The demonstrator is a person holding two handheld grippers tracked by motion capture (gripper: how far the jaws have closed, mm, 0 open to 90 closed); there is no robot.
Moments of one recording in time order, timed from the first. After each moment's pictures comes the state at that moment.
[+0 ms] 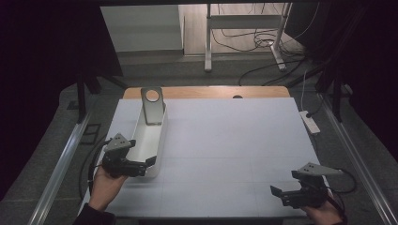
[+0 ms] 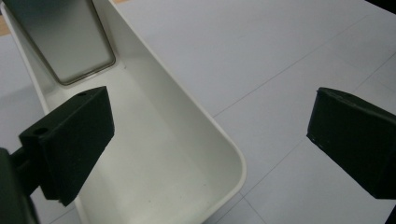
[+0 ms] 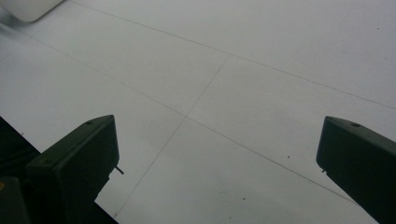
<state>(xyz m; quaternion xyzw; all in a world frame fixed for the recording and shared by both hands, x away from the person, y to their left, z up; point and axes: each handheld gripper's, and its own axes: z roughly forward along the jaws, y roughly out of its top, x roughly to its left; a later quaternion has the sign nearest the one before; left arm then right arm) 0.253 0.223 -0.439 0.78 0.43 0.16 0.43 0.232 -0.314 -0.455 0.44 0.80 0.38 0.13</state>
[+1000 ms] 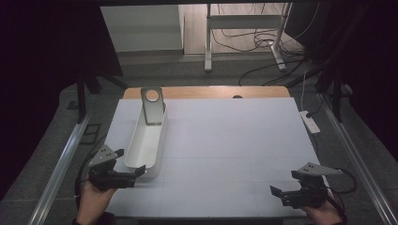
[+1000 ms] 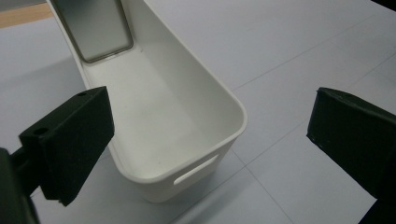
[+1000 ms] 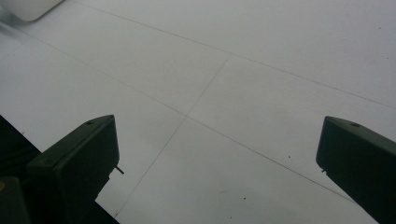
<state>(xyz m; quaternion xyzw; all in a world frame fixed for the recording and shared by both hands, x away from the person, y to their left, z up) 0.217 0.243 -0.444 0.76 0.45 0.18 0.43 0.233 -0.314 -0.455 0.44 0.80 0.38 0.13</state>
